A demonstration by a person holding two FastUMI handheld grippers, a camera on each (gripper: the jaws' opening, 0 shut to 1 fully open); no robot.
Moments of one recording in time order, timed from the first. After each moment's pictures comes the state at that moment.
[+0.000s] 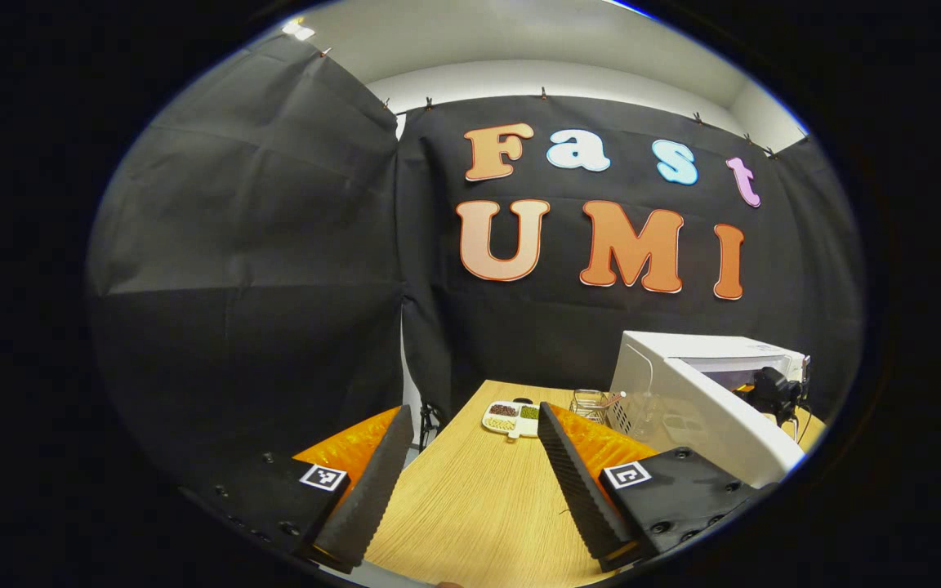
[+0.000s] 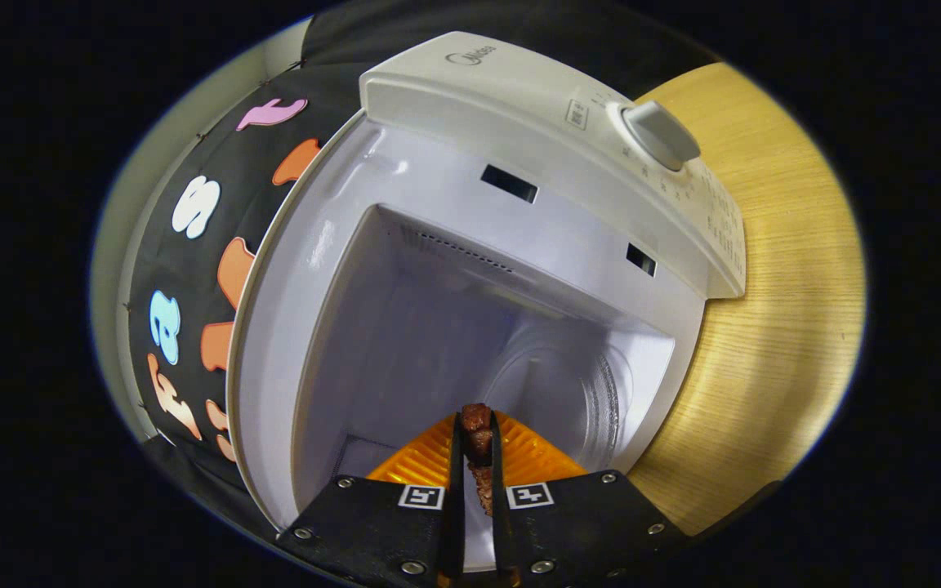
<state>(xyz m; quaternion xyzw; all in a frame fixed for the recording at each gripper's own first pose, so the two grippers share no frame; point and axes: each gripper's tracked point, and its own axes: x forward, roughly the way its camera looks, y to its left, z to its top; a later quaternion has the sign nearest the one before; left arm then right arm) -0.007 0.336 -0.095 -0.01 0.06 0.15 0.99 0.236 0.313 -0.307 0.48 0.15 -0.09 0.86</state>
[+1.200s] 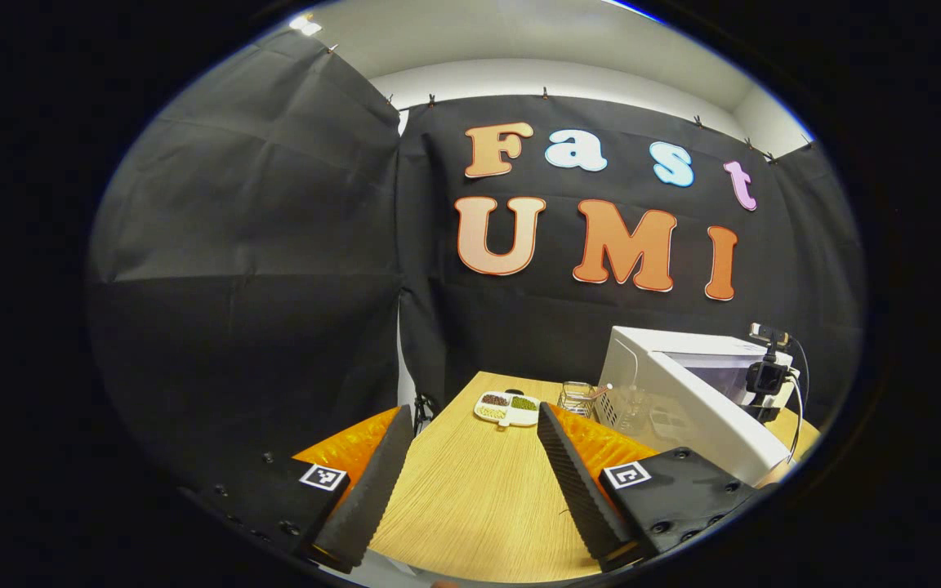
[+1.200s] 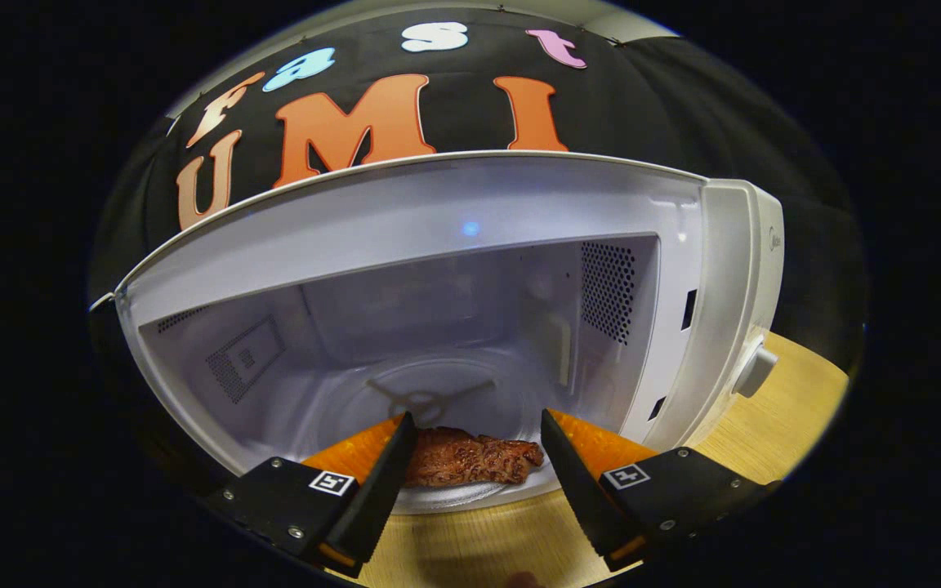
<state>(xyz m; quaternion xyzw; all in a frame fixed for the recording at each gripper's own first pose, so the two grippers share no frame) -0.036 0.320 -0.096 -0.02 0.07 0.15 0.99 0.205 0.296 -0.311 0.00 0.19 -0.03 0.98</state>
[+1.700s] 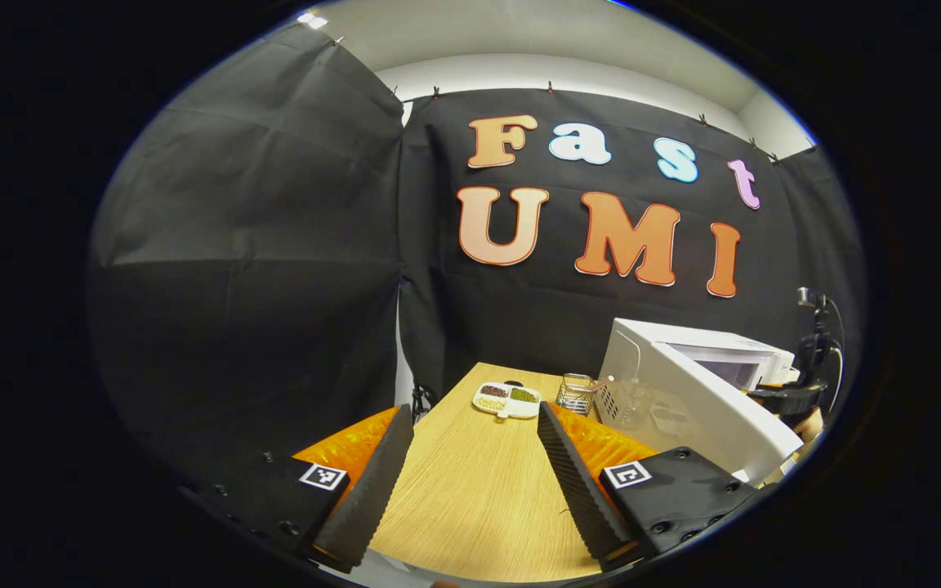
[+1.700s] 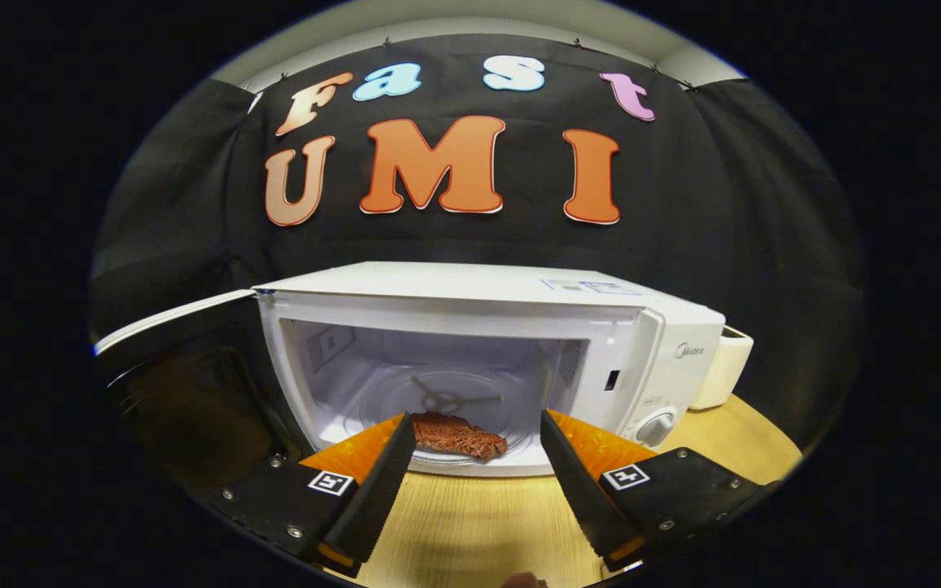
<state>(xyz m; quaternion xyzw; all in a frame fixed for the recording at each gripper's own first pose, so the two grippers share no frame) -0.033 0.316 -0.118 -0.04 0.08 0.14 0.99 0.122 0.275 -0.227 -0.07 0.14 0.09 0.98</state>
